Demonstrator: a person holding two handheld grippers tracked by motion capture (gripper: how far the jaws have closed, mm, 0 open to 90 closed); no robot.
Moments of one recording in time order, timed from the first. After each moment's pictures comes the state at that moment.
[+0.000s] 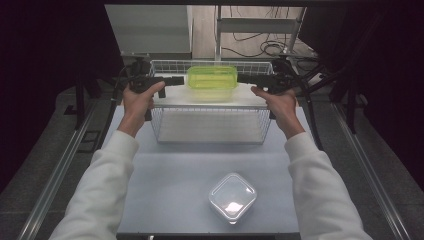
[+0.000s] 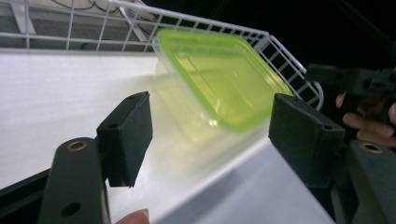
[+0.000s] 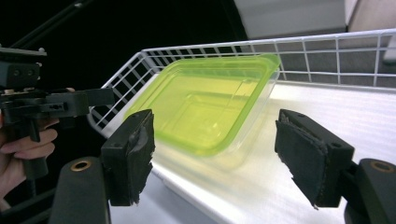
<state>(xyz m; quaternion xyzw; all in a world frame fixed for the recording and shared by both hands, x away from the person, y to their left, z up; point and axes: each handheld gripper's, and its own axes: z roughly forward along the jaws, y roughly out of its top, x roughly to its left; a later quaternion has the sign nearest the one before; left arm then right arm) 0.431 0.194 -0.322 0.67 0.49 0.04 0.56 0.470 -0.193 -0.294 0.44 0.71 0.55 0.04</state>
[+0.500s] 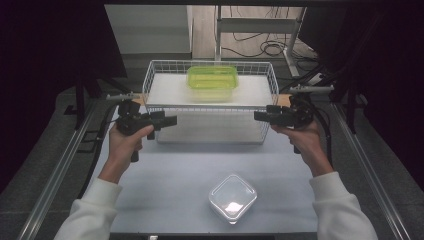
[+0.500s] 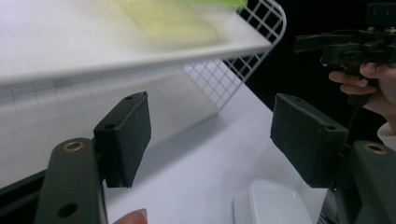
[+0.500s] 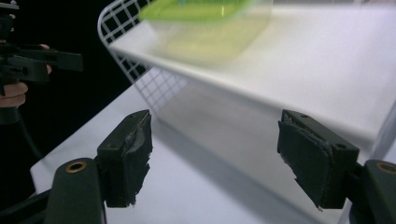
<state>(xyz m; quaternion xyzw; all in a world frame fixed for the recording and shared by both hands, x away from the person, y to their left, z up) 0.336 0.197 -0.369 0.70 0.45 0.03 0.55 0.397 -0.243 -0.332 0.38 0.77 0.51 0.06</state>
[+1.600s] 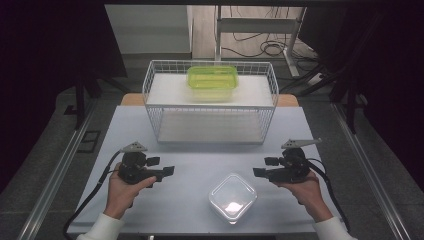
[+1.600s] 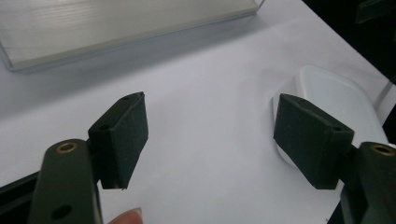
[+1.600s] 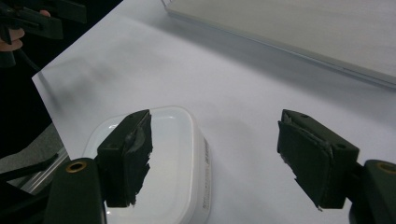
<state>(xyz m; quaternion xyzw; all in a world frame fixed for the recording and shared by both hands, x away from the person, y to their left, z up) 0.272 0.190 -0.452 0.76 0.47 0.05 0.44 0.318 -0.254 -0.425 0.38 0.82 0.43 0.01</state>
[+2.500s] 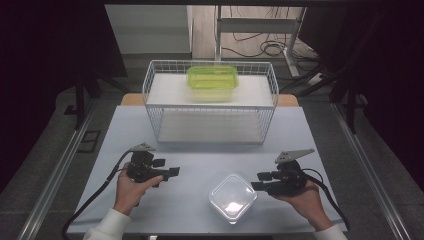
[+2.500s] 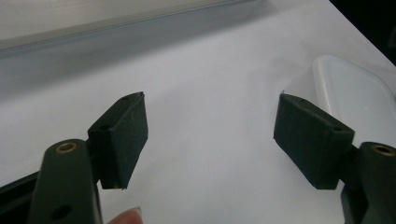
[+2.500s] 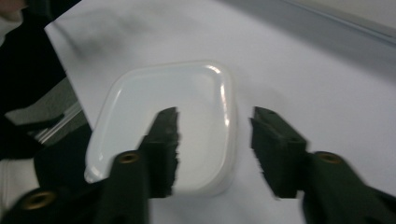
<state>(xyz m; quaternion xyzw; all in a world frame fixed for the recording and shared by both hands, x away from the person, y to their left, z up) 0.288 0.177 -0.471 0.76 0.48 0.03 0.43 0.291 -0.247 -0.434 0.32 0.86 0.39 -0.01</state>
